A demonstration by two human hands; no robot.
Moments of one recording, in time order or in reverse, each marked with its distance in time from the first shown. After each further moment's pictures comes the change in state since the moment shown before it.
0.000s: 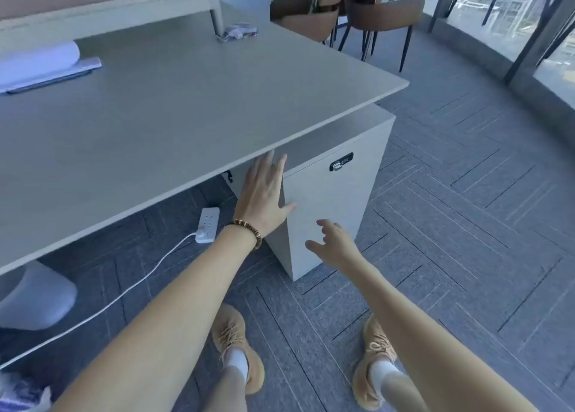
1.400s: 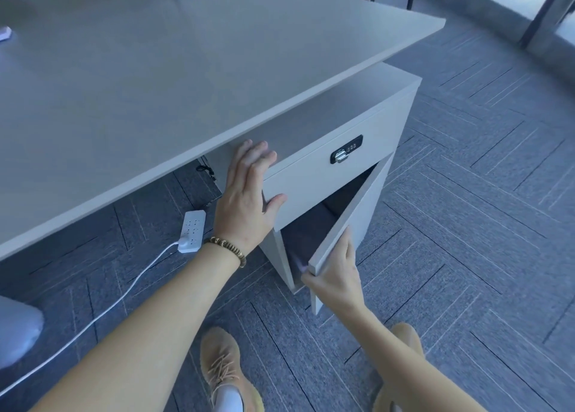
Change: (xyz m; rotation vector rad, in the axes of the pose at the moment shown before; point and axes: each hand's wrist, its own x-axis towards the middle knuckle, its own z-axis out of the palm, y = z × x) left_hand 0.045 -0.036 0.094 -0.181 0.329 0.183; right_hand 0.073 0.082 0.087 0.163 0.230 0.115
